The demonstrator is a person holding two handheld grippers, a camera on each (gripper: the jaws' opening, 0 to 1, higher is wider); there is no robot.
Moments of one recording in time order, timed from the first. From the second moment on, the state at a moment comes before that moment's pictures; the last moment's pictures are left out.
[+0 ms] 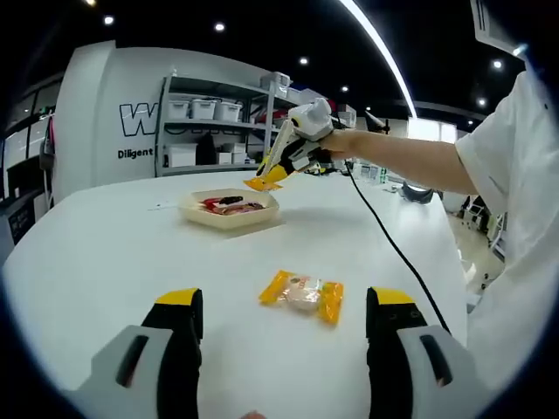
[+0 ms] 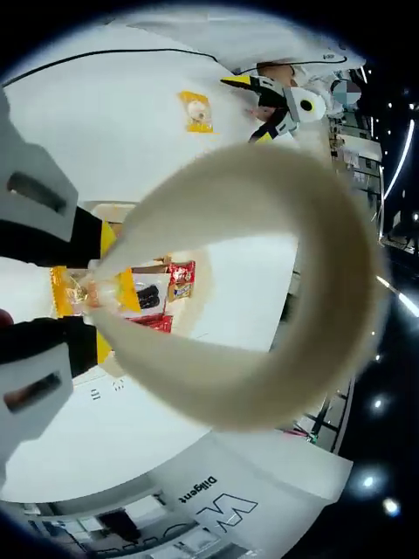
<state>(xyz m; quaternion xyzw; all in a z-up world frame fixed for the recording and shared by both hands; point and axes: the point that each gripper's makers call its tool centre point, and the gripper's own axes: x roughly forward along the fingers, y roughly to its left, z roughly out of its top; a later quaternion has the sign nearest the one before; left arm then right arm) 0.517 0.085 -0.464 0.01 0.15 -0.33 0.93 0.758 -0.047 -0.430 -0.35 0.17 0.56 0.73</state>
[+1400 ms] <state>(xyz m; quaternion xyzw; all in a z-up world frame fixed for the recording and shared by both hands) 0.515 0.088 -0.466 0.00 0.15 -0.33 0.93 0.780 -0.050 -0.434 -0.34 0.20 0.49 0.78</state>
